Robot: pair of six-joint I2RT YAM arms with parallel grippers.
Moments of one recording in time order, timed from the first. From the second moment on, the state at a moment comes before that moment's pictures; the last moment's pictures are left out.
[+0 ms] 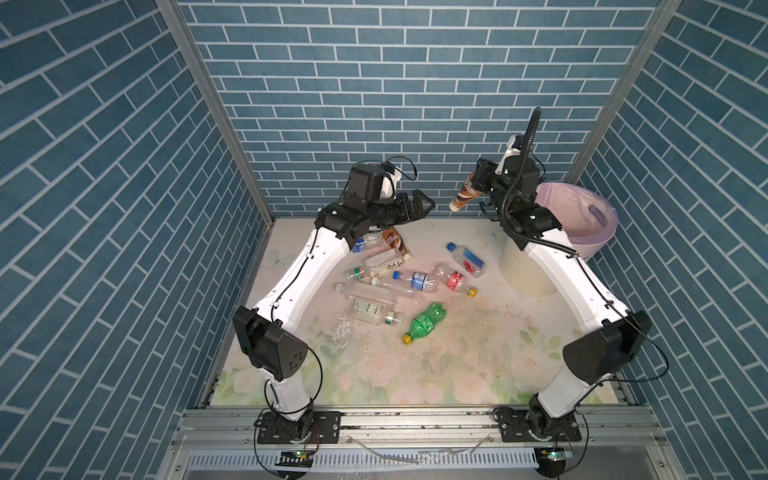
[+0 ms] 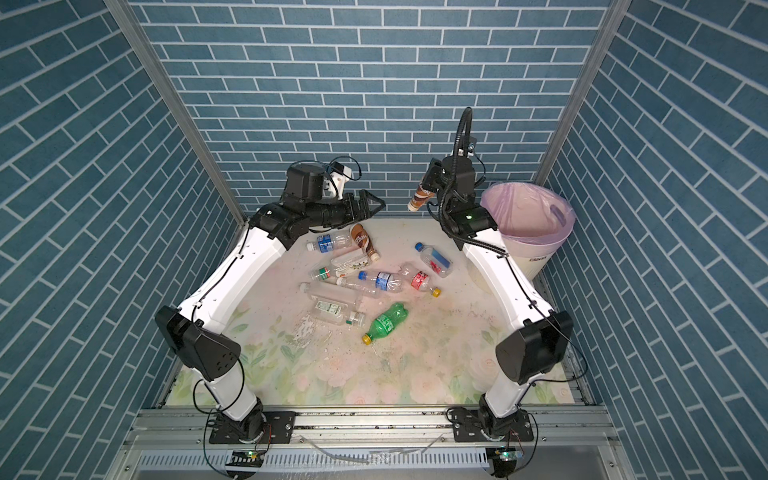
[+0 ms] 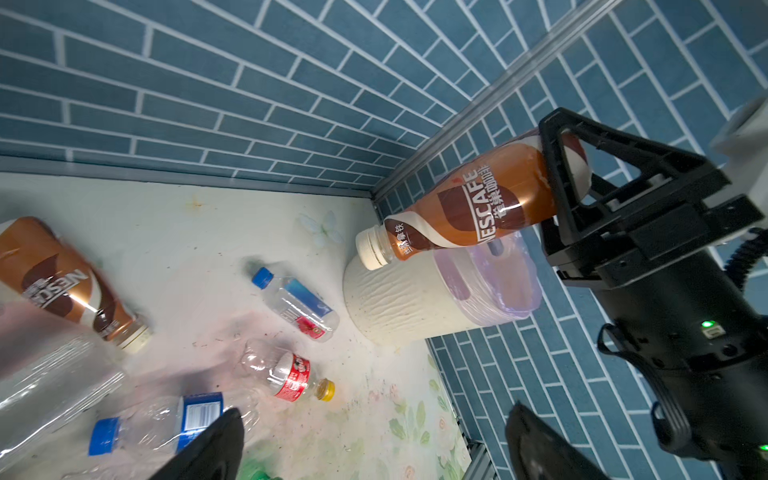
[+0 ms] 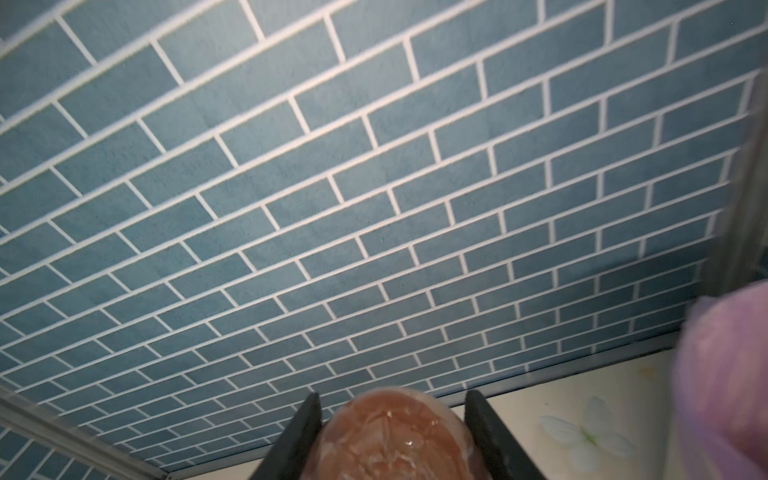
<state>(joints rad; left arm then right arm) -0.53 1.77 1.99 -0.63 0.41 -0.64 0.45 1.63 1.84 -0.27 0.38 0.35</state>
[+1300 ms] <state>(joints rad) -0.69 1.94 2.10 -0.76 0.35 -0.57 0.11 1.56 1.94 -0.66 0.53 0.13</state>
